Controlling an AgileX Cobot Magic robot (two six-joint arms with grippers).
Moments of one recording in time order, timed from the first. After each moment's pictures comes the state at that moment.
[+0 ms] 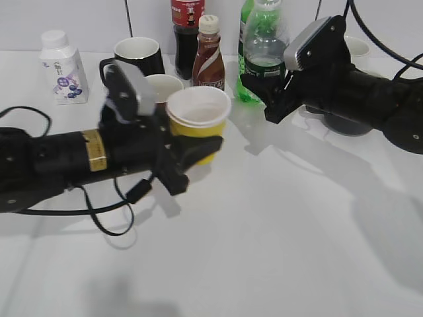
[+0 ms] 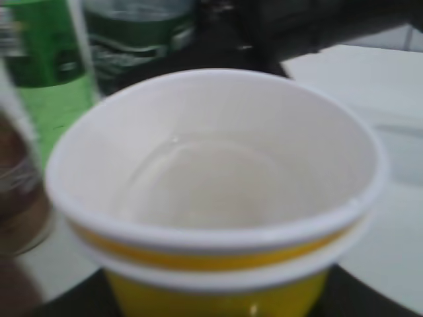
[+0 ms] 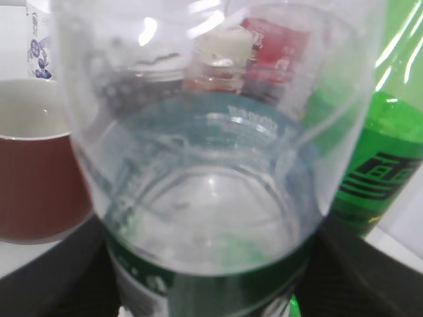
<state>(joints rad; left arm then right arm) -0.52 1.83 -0.69 0.67 -0.94 -0.24 0.28 1.94 -0.91 -0.68 -0.95 0.09</state>
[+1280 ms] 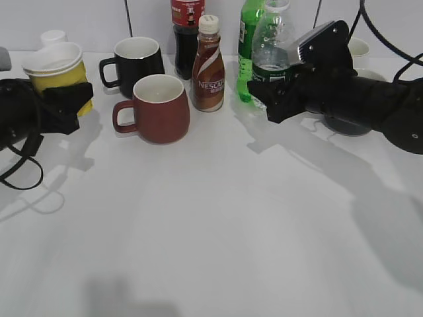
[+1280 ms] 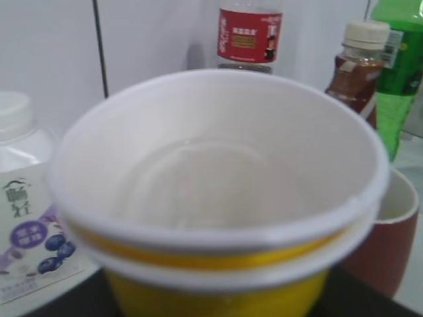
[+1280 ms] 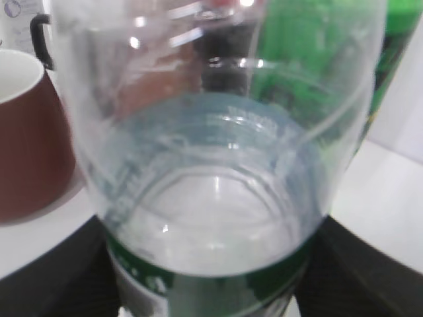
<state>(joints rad) -0.13 1.71 -0.54 0.46 -1.00 -0.24 0.28 1.94 -0.91 -0.63 -0.83 0.22</state>
